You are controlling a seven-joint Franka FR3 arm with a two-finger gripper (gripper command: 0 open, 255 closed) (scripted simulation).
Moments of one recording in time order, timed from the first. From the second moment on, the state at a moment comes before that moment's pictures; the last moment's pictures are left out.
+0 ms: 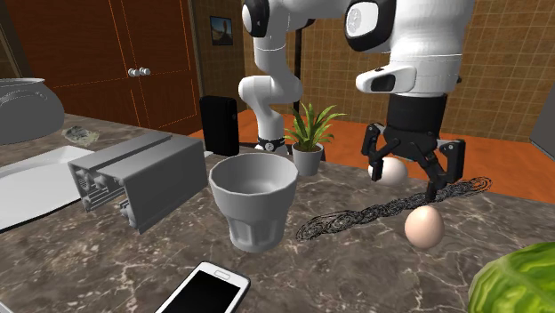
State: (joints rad) arm 0.12 0.45 0.42 -1.48 -0.17 1.94 1.37
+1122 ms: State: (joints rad) arm 0.13 0.47 0.42 -1.50 -0.18 1.98 1.38
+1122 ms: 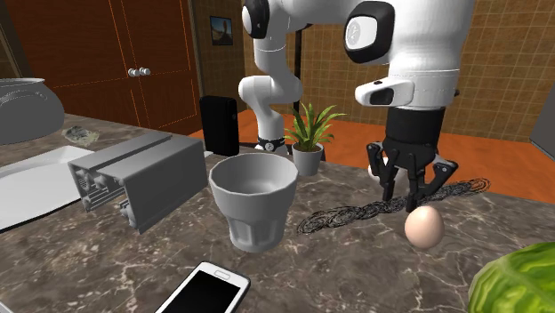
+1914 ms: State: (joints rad) arm 0.13 0.45 0.42 -1.37 -0.17 1.83 1.37
